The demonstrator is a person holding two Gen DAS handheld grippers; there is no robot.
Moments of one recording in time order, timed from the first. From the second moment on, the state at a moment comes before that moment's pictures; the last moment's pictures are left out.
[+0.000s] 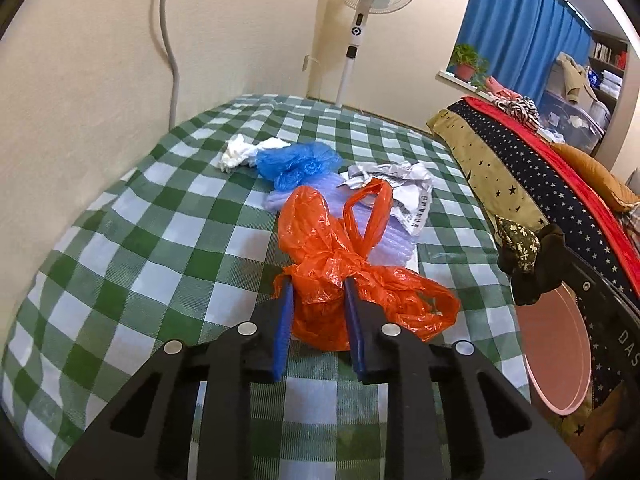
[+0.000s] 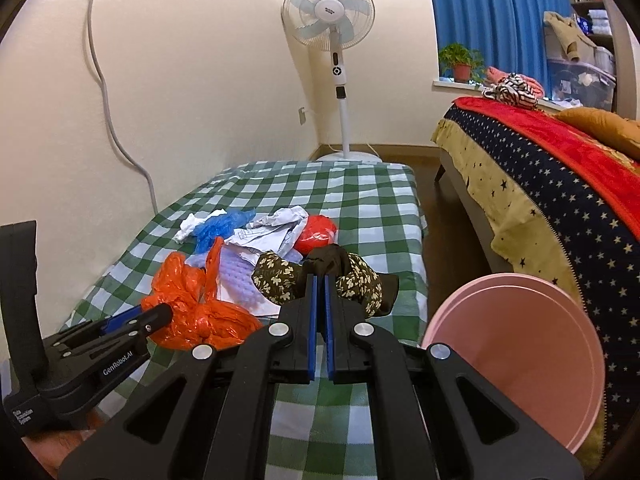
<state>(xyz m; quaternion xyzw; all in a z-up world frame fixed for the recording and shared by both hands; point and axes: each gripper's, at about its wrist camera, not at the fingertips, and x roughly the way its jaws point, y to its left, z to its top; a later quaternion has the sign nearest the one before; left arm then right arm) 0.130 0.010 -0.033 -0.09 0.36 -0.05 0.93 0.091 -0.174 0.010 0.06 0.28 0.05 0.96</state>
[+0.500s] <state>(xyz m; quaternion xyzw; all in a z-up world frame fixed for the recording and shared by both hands) 0.094 0.003 -0.008 -0.07 0.32 -0.06 0.94 0.055 -0.189 0.032 0.05 0.27 0.03 0.96</state>
